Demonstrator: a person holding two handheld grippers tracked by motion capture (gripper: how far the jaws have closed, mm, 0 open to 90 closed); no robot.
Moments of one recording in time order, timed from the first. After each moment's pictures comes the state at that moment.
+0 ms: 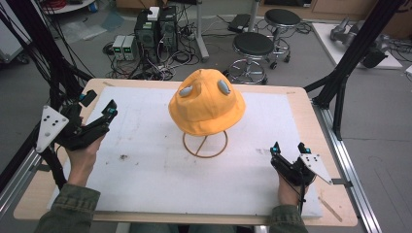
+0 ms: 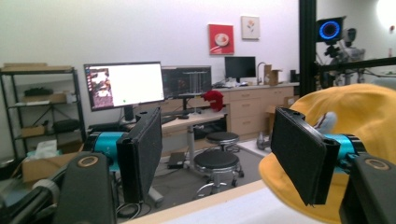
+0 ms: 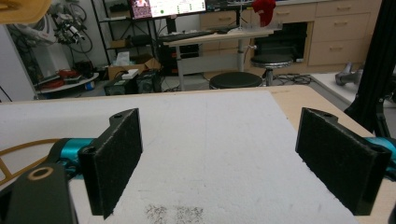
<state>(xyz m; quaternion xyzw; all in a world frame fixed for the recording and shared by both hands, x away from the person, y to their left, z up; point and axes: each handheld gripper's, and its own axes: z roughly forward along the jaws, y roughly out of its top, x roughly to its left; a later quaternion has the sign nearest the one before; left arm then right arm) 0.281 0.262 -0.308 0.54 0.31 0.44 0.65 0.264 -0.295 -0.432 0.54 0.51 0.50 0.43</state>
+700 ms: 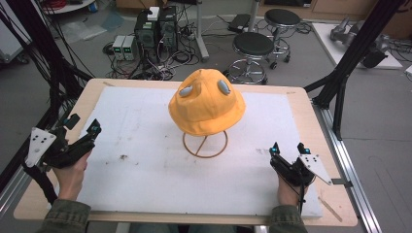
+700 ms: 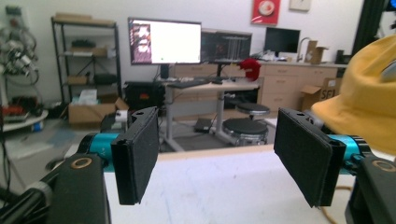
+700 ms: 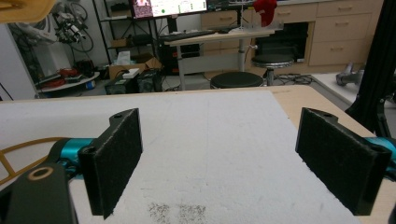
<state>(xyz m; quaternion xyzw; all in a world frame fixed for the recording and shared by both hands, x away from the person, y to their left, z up) 0.266 0.307 -0.367 0.53 0.42 0.43 0.60 0.262 -0.294 -0.432 0.54 0.52 0.50 0.43</state>
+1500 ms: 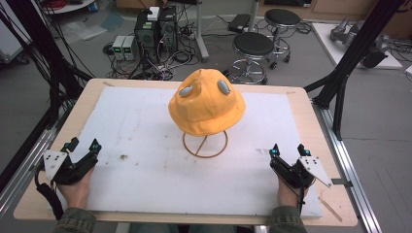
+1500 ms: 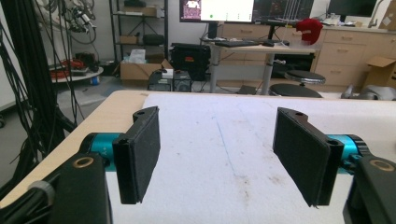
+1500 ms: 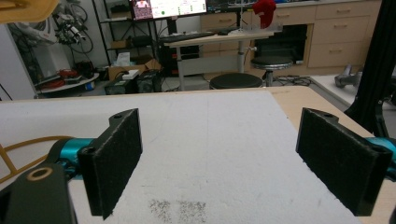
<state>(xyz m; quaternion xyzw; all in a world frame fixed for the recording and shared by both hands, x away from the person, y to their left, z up) 0.255 0.317 -0.438 0.52 0.50 0.45 0.52 0.258 -0.293 -0.433 0.54 0.51 0.50 0.43</state>
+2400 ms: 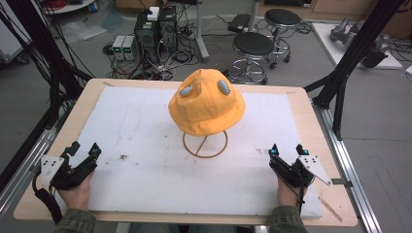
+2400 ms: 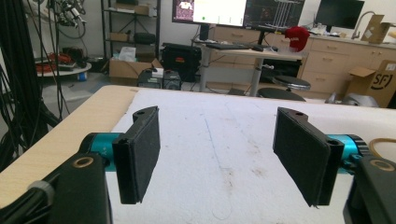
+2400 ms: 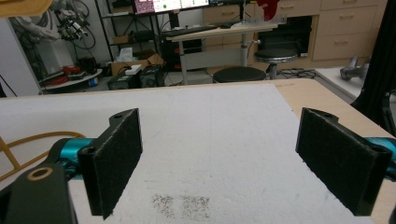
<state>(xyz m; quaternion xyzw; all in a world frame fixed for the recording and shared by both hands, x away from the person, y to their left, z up) 0.245 0.318 -0.443 0.51 0.51 0.43 0.55 0.261 -0.293 -0.436 0.55 0.52 0.50 0.42</state>
